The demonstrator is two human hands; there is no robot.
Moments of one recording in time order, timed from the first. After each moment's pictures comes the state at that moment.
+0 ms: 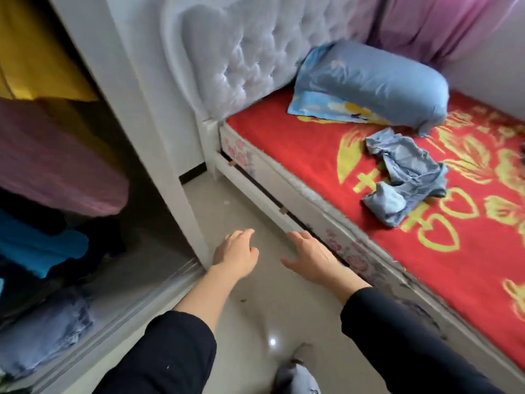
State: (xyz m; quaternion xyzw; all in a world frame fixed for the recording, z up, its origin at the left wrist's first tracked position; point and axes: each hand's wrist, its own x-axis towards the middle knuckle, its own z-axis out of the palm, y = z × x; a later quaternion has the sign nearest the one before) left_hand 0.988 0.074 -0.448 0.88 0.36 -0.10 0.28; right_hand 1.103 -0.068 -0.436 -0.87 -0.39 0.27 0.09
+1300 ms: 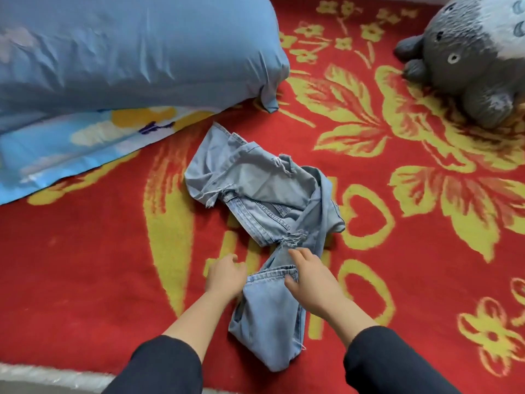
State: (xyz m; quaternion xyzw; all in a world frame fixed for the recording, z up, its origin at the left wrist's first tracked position) left_hand 1.713 -0.049 -0.664 0.86 0.25 -0.31 0.32; right_hand 1.712 -0.229 -0.617 -0.94 -0.06 0.31 0.15
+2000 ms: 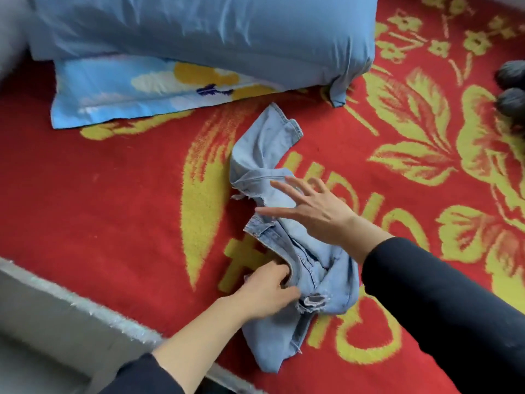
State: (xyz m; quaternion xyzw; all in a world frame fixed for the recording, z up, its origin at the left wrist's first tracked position) left_hand 1.695 -0.062 -0.622 0.79 0.09 -0.35 0.49; right_hand 1.855 -0.168 -0.595 -0.81 -0.54 0.17 -0.12
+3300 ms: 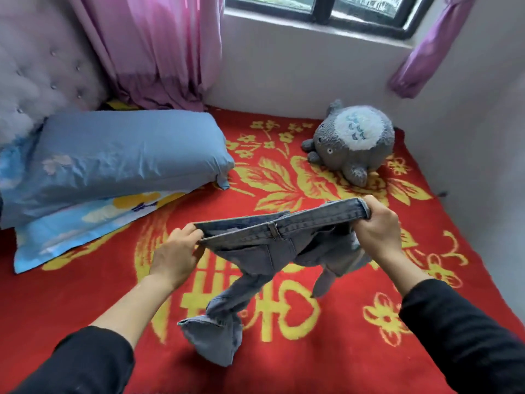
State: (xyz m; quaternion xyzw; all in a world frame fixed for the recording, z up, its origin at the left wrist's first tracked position) left_hand 1.687 -0.023 -0.417 0.98 -0.12 0.07 0.17; right_hand 1.677 -0.391 -0.325 -0.94 0.11 -0.18 0.25
